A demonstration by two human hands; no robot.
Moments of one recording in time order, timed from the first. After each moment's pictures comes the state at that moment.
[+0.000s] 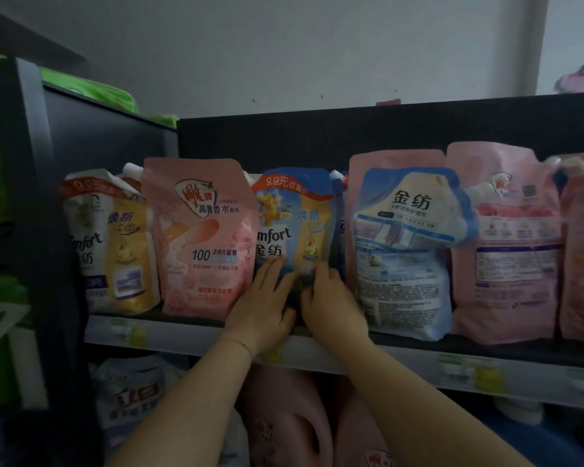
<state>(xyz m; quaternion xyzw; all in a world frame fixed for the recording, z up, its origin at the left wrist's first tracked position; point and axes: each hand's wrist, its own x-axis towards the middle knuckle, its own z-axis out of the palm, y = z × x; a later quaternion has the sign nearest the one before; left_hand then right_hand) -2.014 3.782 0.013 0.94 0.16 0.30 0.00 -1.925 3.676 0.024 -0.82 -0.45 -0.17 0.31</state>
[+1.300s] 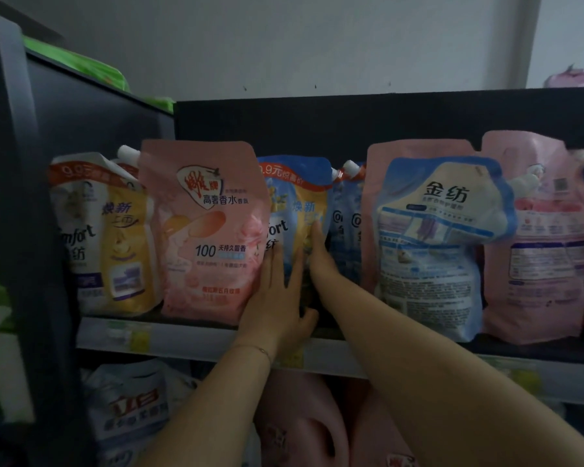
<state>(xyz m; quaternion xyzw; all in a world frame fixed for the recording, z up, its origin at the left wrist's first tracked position) -2.008 3.792 0.009 0.94 0.20 0.28 0.02 -1.902 3.760 0.063 -0.61 -0.23 0.22 0.72</state>
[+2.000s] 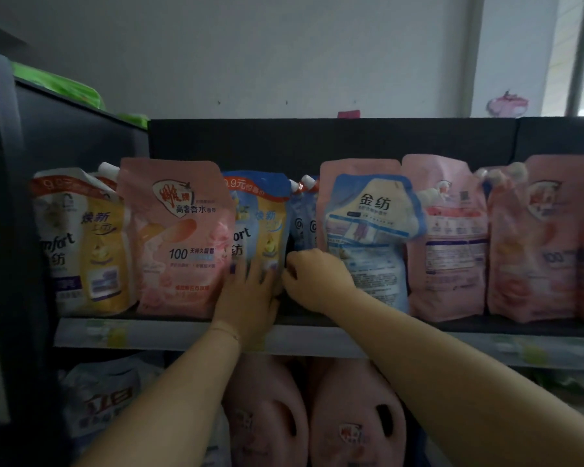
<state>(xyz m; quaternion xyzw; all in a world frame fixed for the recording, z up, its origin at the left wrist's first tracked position) -2.014 3.776 0.016 0.93 0.18 0.28 -0.14 -1.942 3.641 0.077 -0.81 -0.51 -0.25 0.18</state>
